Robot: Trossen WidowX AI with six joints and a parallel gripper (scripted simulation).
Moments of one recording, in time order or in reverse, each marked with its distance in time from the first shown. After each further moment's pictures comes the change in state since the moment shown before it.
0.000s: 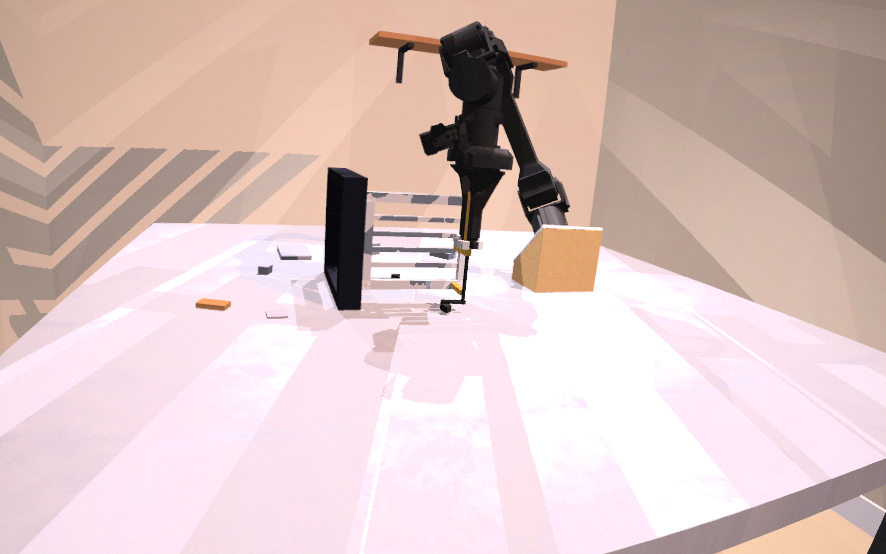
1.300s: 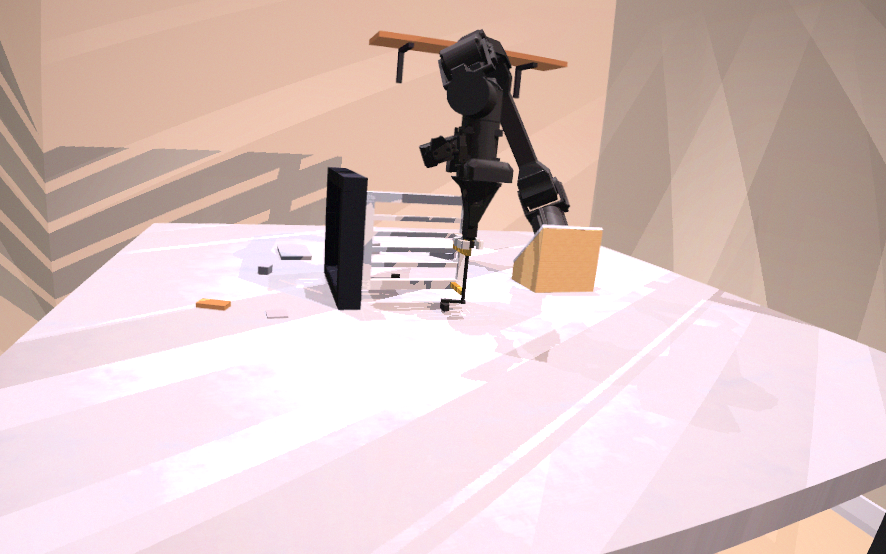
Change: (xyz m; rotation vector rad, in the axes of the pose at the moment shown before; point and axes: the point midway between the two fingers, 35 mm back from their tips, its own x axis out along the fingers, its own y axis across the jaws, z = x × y) arm 0.018 -0.002 -0.001 -0.017 -0.002 0.002
